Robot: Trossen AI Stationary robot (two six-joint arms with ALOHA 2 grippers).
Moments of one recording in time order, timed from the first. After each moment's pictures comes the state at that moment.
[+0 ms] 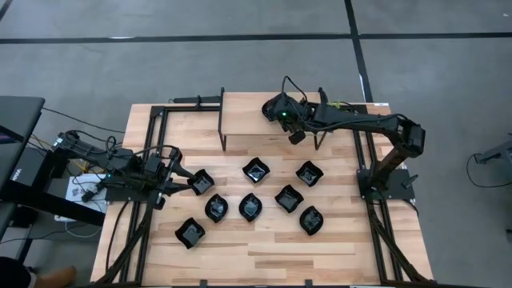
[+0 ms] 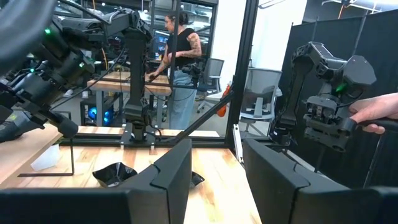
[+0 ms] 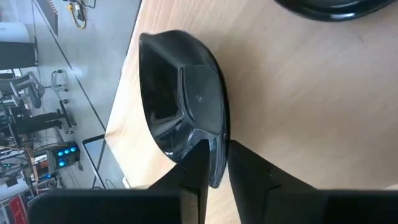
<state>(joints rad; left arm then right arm) -0.42 0.41 0.39 0.13 -0.18 -0.06 -0.36 1.59 1.29 -0.54 0.37 1.99</state>
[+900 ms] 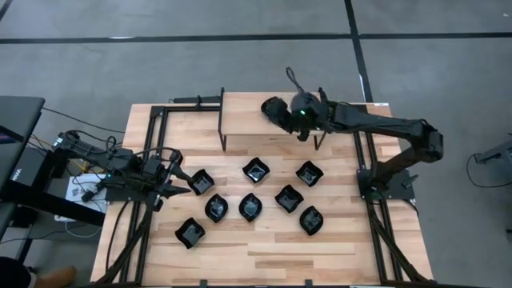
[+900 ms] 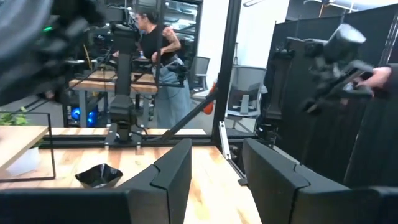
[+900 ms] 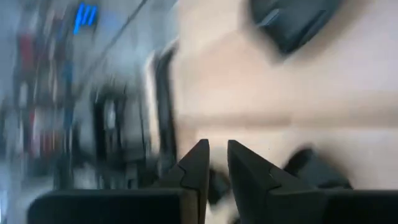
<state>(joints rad) -0.42 0.41 0.39 0.13 -0.12 -0.06 -0.26 1.39 1.29 -0.49 0.12 1.45</state>
